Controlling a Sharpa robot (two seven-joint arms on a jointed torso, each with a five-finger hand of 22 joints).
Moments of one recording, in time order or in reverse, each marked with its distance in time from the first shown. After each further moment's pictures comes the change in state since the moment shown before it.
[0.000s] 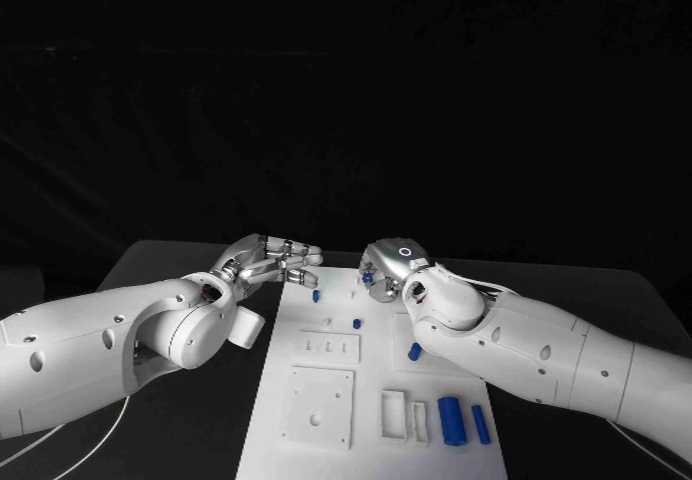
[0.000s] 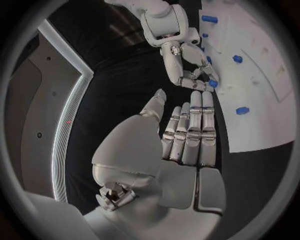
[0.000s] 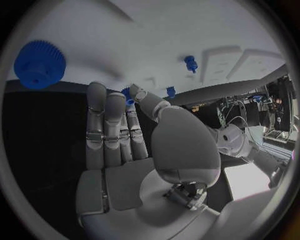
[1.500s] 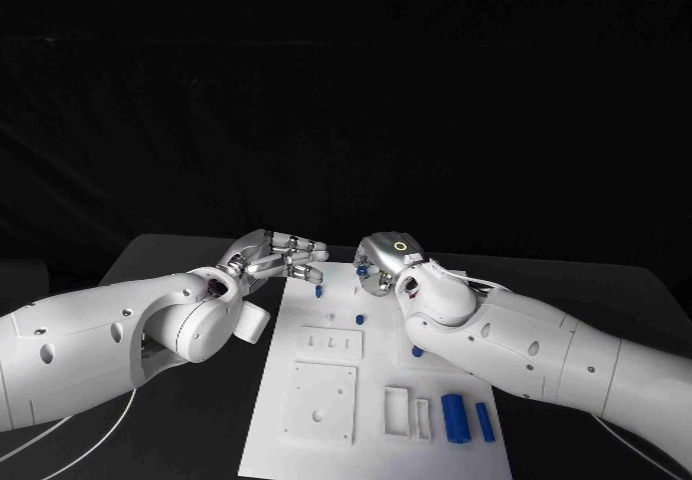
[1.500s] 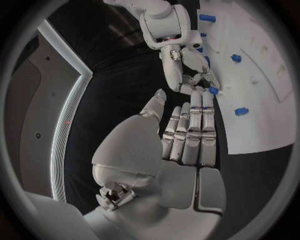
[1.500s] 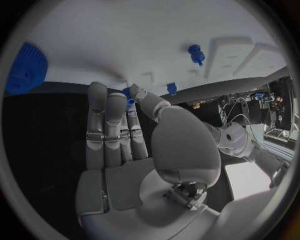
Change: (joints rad) left arm 0.006 0.012 0.000 -0.007 -0.005 0.000 -0.004; left_hand 0.000 0.000 0.000 0.000 0.000 0.000 0.000 0.000 0.000 0.000 0.000 0.000 0.000 0.000 0.000 0.000 -0.001 0.000 -0.004 0.004 0.006 -0.003; right arm 0.001 0.047 0.008 -0.036 -0.005 -0.023 -0.013; right_hand 0.002 -0.008 -0.010 0.003 -0.002 0.003 -0.004 0.003 -0.005 0.005 -0.002 -0.003 0.000 -0.002 -0.002 0.004 -0.008 0.008 0.018 0.000 -0.059 0.059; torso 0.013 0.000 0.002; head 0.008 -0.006
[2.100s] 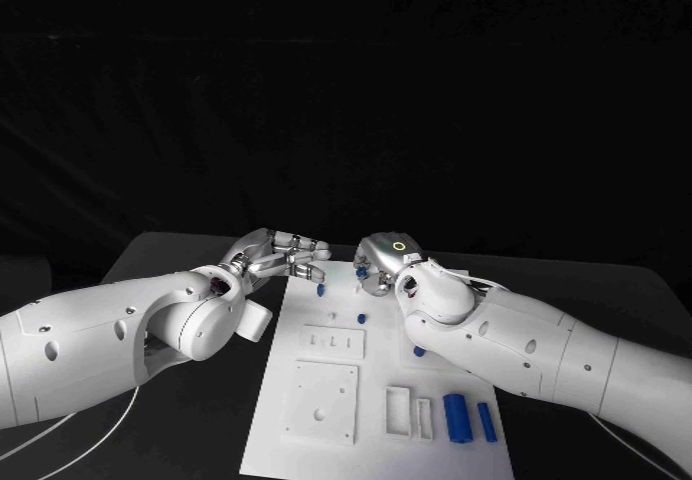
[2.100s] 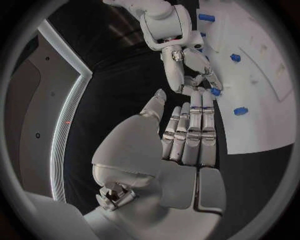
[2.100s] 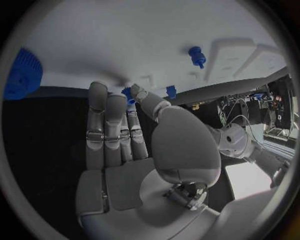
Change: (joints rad) left arm 0.000 0.003 0.000 -0.003 -0.001 0.000 -0.002; left_hand 0.000 0.000 0.000 0.000 0.000 0.000 0.000 0.000 0.000 0.000 0.000 0.000 0.000 0.000 0.000 0.000 0.000 0.000 0.000 0.000 0.000 0.000; right arm 0.001 0.015 -0.001 -0.021 0.008 0.017 0.015; right_hand -0.005 -0.005 -0.015 0.002 0.006 -0.002 0.002 -0.003 0.000 0.003 -0.004 0.003 0.005 0.000 0.000 0.000 -0.005 0.000 0.007 0.000 -0.018 0.011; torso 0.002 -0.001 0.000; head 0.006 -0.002
